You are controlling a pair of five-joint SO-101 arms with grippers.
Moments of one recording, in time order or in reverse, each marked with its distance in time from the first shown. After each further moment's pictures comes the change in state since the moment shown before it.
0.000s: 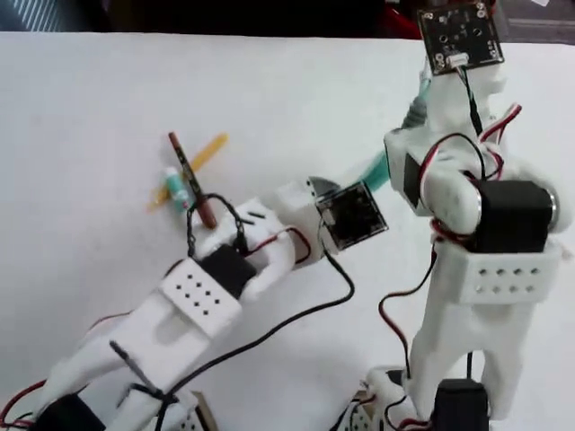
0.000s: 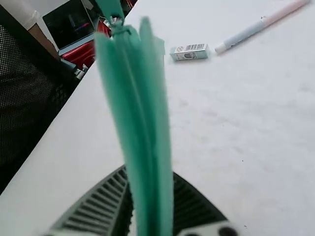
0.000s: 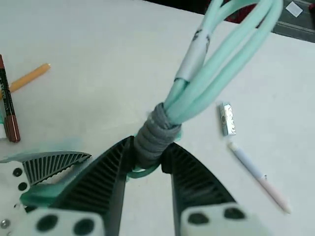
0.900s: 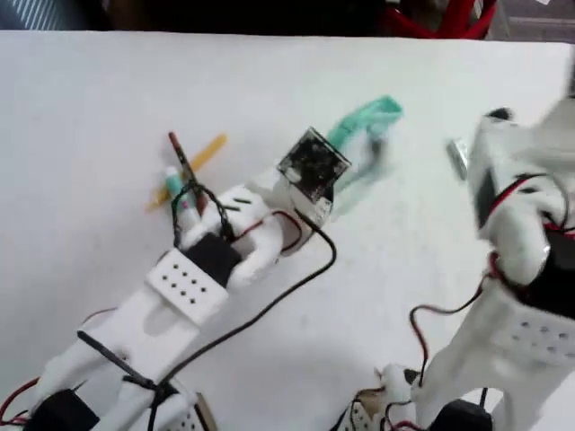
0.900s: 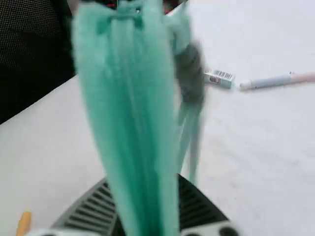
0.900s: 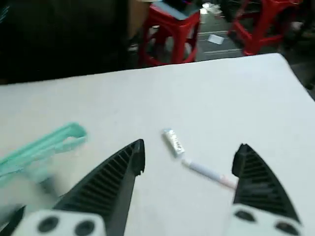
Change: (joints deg) left arm -1.5 -7.2 -0.3 -4.2 19.8; right arm 21.9 -3.3 -2.1 -7.3 -7.6
